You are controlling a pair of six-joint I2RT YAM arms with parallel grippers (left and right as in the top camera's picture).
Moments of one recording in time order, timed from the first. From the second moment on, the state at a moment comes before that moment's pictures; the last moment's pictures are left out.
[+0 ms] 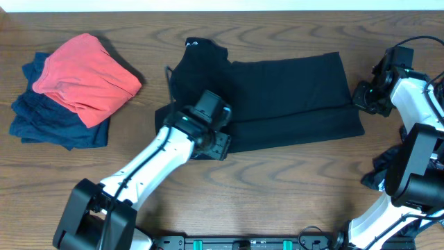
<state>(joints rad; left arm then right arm) -0.58 1.58 1.00 -0.71 0.07 -0.16 -0.26 1.92 1.34 -0.74 -0.04 0.22</state>
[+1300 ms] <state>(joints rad) -0.60 1.74 1.04 -0.50 -0.20 -0.11 -0.26 1.92 1.34 -0.74 -0.04 0.22</state>
